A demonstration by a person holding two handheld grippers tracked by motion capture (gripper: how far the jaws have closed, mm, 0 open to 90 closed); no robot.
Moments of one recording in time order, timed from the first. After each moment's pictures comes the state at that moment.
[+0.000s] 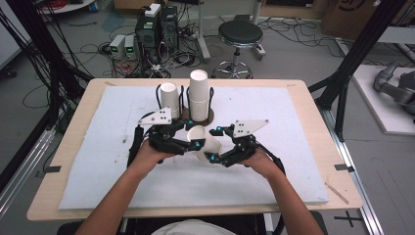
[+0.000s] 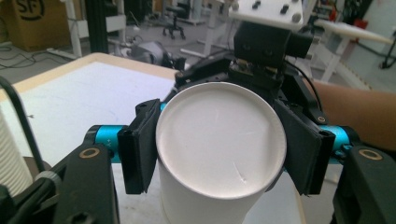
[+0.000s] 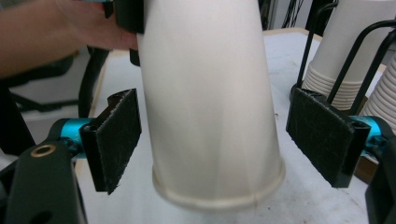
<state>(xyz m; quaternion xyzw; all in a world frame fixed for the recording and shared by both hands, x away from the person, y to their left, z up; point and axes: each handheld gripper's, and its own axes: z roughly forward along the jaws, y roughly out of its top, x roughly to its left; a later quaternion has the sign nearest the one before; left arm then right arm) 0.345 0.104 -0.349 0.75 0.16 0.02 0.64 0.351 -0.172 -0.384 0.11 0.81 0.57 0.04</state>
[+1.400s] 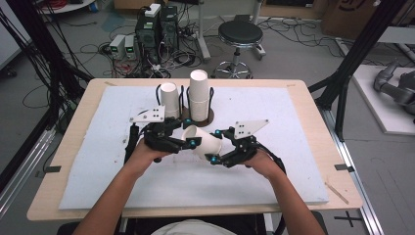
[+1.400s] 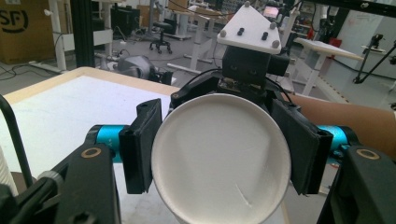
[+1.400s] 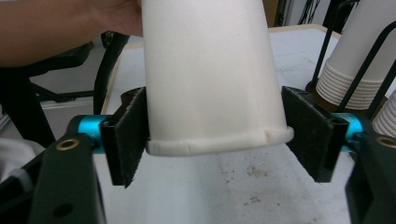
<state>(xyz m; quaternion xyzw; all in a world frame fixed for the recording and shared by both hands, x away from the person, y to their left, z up) 0.347 0.112 -0.347 0.74 0.13 0.00 0.66 0.350 -0.174 -0.385 0.08 0.82 0.57 0.02</state>
